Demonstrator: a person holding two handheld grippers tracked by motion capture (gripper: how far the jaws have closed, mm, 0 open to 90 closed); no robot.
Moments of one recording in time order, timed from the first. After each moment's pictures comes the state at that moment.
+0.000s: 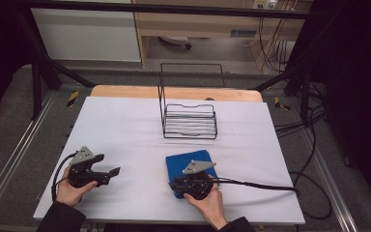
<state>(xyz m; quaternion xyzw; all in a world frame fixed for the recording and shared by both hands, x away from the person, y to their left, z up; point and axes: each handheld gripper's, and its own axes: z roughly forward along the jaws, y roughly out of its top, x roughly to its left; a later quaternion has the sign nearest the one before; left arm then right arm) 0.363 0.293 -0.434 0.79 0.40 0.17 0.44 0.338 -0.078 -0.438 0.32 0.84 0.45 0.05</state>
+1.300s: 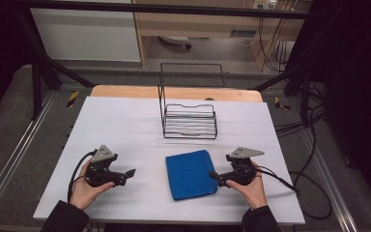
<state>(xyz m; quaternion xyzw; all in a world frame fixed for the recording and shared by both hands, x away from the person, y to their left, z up) 0.367 0.241 -0.426 0.81 0.39 0.15 0.41 0.372 -0.200 -0.432 0.39 0.80 0.44 0.12</state>
